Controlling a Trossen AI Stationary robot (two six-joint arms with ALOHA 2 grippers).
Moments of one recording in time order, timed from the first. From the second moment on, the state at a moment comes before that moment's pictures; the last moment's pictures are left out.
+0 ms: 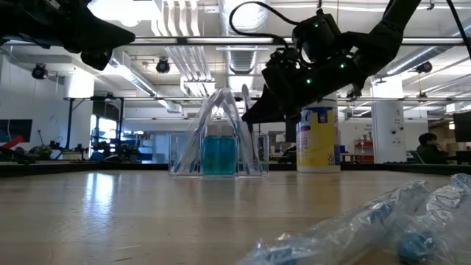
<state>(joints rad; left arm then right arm) -0.25 0.48 0.26 0.19 -0.33 -0.06 -0.15 1.69 0.72 0.58 0.14 0.17</state>
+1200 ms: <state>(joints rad) -0.25 0.48 0.26 0.18 -0.30 -0.07 0.04 0.49 0.29 0.37 -0.08 0.06</state>
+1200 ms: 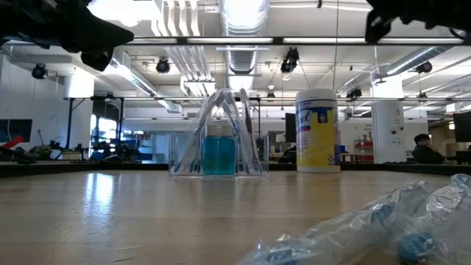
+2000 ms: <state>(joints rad) -0.28 0.95 0.35 0.56 -0.11 -0.26 0.04 0.26 0.06 0.37 -0.03 0.05</state>
